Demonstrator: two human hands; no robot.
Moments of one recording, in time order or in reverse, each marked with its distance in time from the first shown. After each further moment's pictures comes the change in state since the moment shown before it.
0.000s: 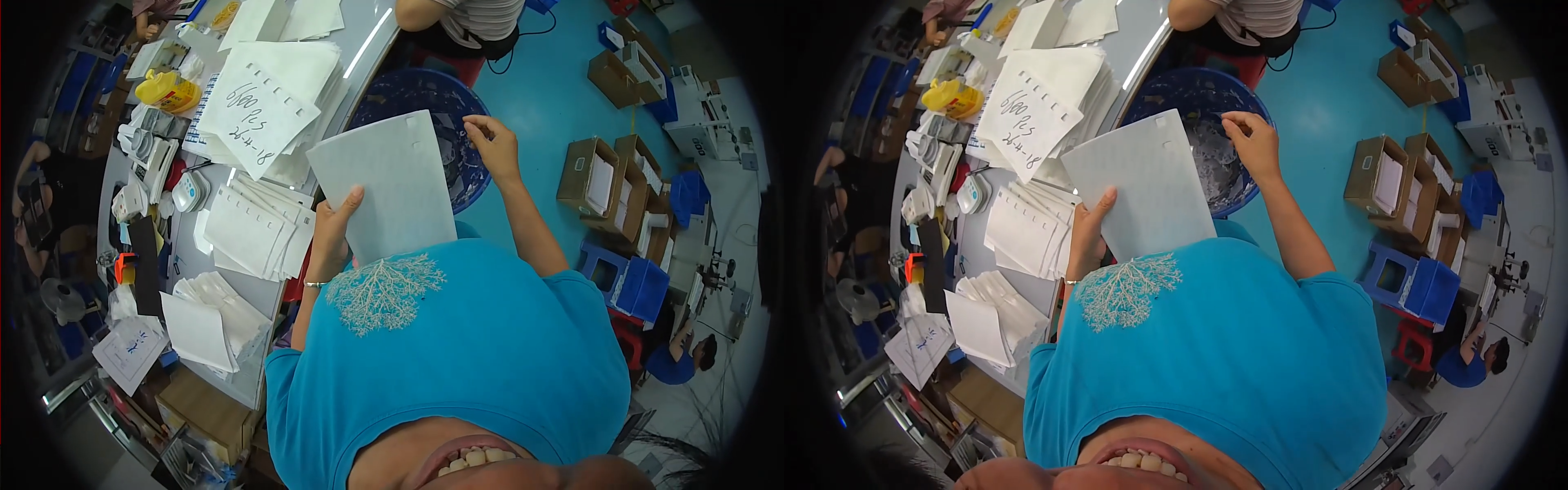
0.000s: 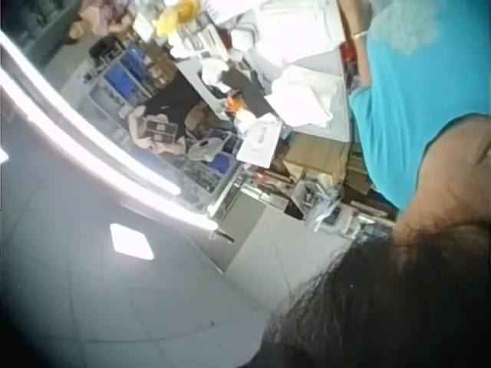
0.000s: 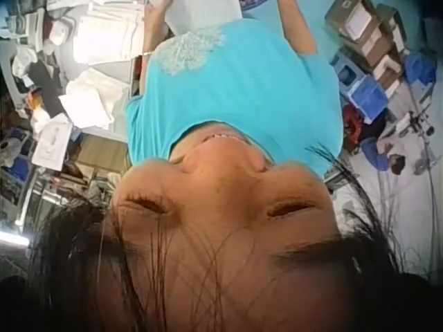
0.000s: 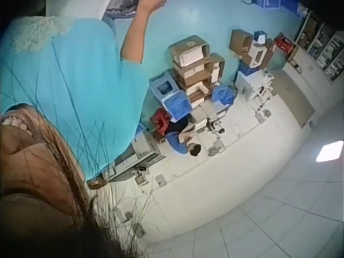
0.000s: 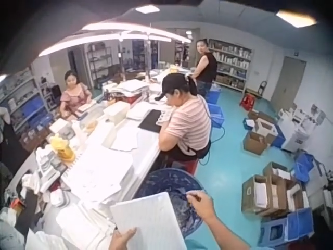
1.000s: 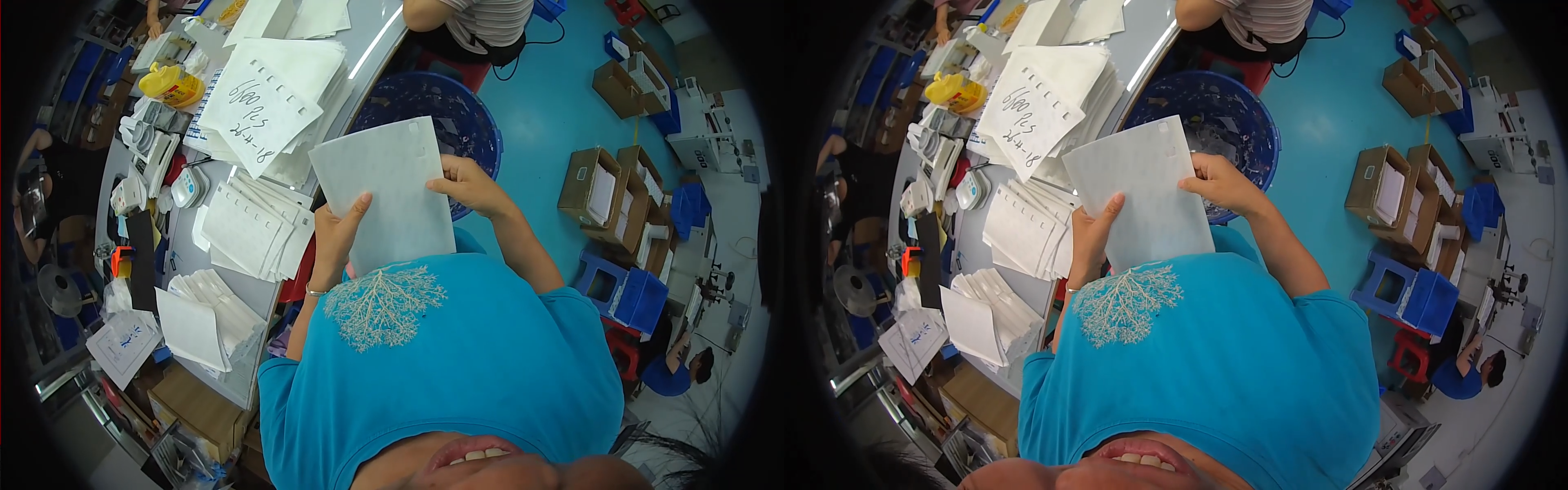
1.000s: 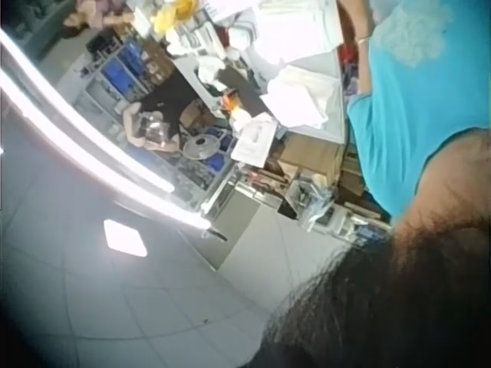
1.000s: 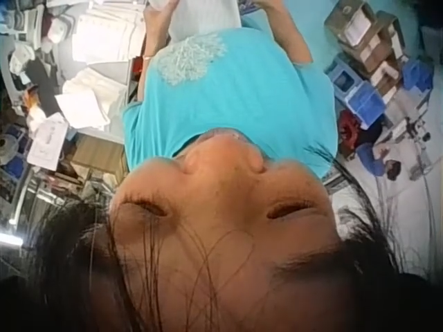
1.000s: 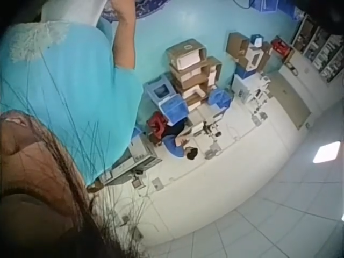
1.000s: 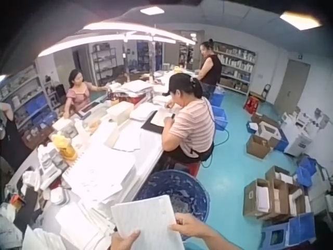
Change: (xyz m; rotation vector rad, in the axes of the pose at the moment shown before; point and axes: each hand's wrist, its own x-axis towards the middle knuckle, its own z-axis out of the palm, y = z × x) left_hand -0.005 -0.014 0.002 0.248 0.118 0.151; right_hand -0.039 -0.045 0.009 0.600 -0.826 0.117
